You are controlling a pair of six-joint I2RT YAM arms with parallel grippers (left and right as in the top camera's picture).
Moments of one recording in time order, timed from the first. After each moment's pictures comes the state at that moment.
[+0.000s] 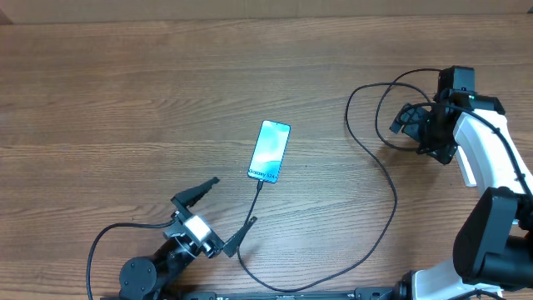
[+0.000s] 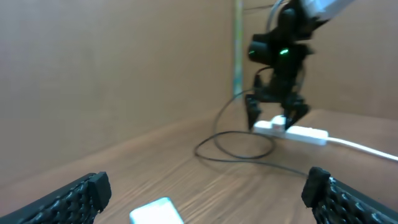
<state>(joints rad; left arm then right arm) -0.32 0.02 0.01 0.15 0.46 -0.02 -0.17 1.73 1.25 -0.88 -0.05 0.44</state>
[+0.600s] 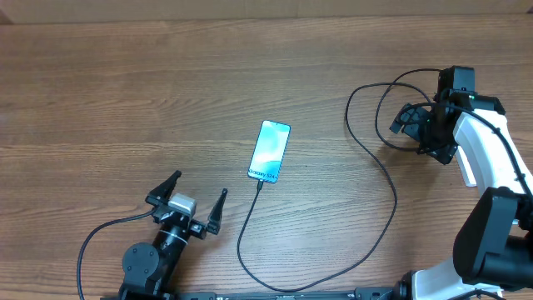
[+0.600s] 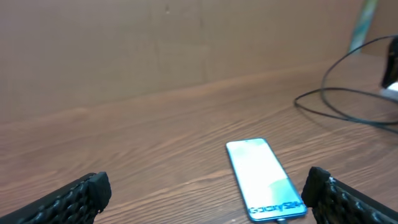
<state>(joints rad) -0.19 0.01 0.01 -0.06 0.17 0.05 -0.17 1.73 1.25 -0.88 -0.05 0.44</state>
